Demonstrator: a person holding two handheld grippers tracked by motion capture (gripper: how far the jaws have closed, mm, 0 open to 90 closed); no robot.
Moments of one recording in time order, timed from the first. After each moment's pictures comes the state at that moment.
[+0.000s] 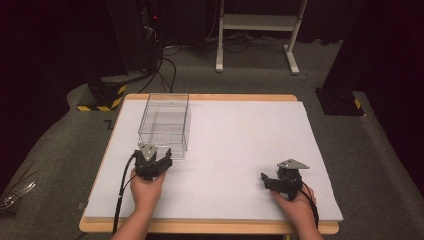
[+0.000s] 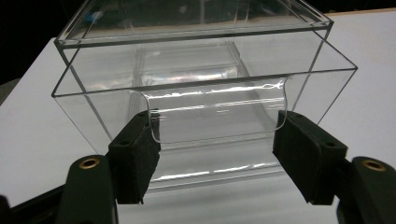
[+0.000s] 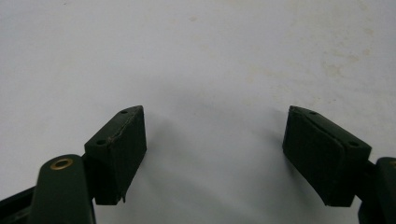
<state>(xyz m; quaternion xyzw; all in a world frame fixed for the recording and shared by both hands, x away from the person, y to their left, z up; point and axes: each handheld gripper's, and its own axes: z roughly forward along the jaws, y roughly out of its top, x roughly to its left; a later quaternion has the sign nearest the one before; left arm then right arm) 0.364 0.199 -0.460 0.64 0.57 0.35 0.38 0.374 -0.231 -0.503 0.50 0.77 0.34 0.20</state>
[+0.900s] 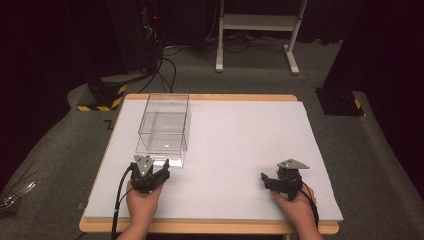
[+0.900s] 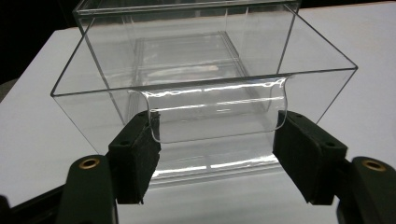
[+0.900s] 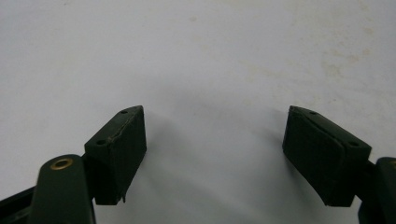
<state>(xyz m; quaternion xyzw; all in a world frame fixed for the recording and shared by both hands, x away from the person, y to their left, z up) 0.326 0.202 -0.465 0.65 0.56 0.35 0.38 0.374 -0.231 -0.503 0.50 0.77 0.34 0.20</state>
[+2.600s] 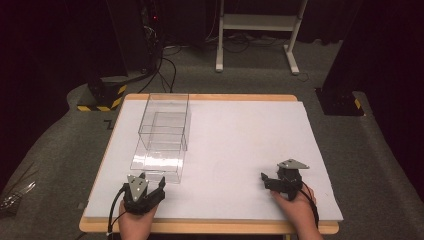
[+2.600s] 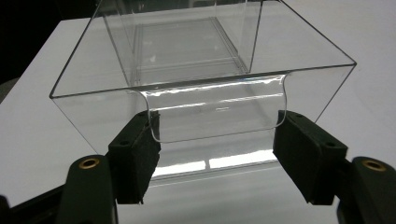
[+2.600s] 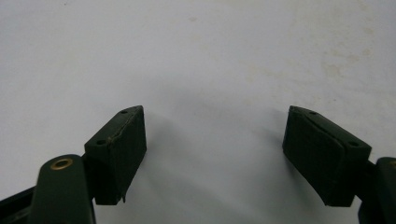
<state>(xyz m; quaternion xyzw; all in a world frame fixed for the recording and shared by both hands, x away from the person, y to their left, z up) 0.270 0.206 -0.469 0.66 0.55 0.35 0.39 0.374 -0.231 -0.503 0.50 0.77 0.34 0.20</state>
